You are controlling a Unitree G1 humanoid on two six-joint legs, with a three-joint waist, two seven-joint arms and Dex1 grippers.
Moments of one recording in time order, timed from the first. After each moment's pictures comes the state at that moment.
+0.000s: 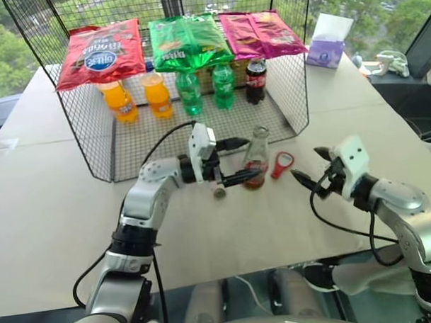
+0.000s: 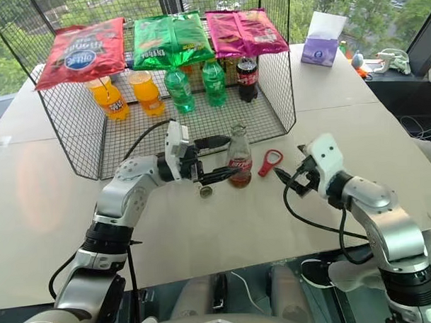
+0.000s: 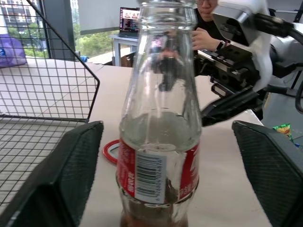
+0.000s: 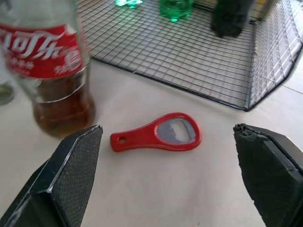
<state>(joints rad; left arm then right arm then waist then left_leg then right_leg) -0.51 0.40 -0.09 0.05 -0.44 0.28 -1.11 -0.13 -0.55 -0.04 -0.50 0.30 0.62 0.60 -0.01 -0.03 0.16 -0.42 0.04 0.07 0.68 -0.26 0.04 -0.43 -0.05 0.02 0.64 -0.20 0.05</state>
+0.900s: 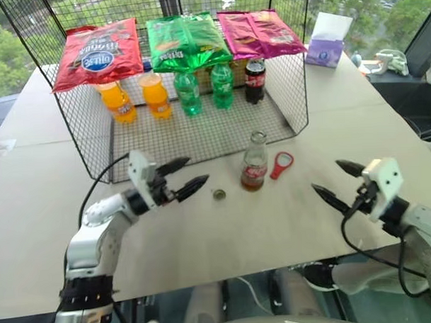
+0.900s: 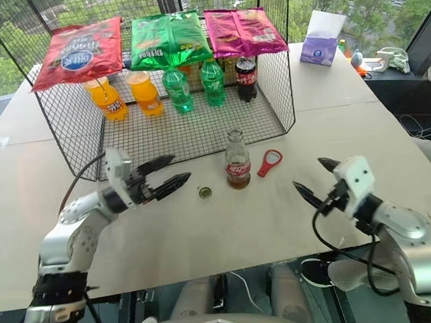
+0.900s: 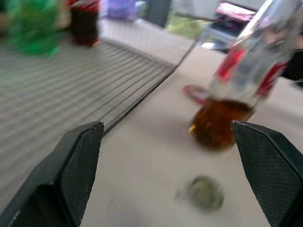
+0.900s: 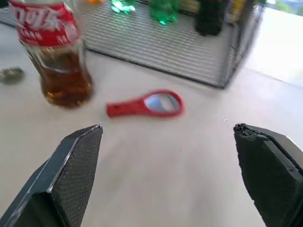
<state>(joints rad) -0.09 0.51 0.22 -0.12 -0.55 0.37 -0.90 0.16 -0.57 -0.25 -0.49 0.40 0.35 0.70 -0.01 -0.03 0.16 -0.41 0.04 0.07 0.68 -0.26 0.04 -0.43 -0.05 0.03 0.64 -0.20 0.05</state>
